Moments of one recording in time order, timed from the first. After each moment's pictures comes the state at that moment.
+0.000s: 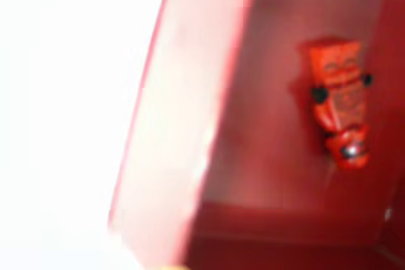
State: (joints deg) arm 31.9 127.4 123.0 66.4 30.7
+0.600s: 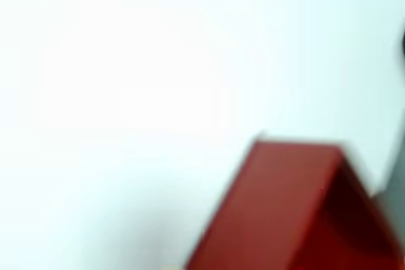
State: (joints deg) arm 8.0 181.0 151.6 66.9 25.4
